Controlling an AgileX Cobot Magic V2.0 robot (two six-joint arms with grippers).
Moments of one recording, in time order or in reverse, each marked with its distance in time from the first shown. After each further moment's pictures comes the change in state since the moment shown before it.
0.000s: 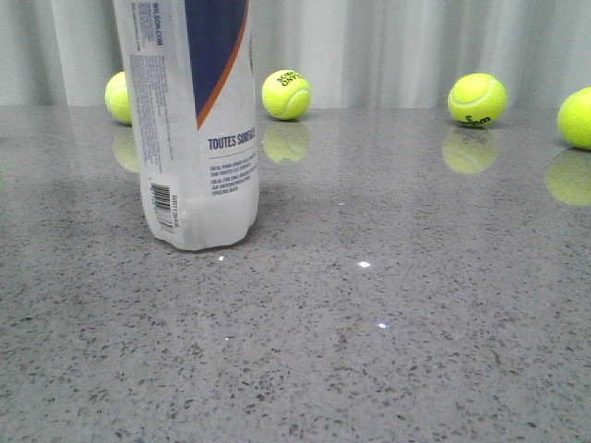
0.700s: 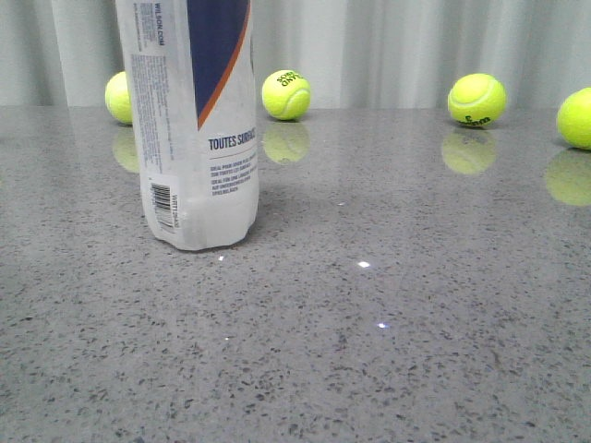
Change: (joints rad) left arm 0.000 -0.597 0.749 0.002 -0.306 -0.128; right arm 0.000 0.000 0.000 0.000 0.000 0.000
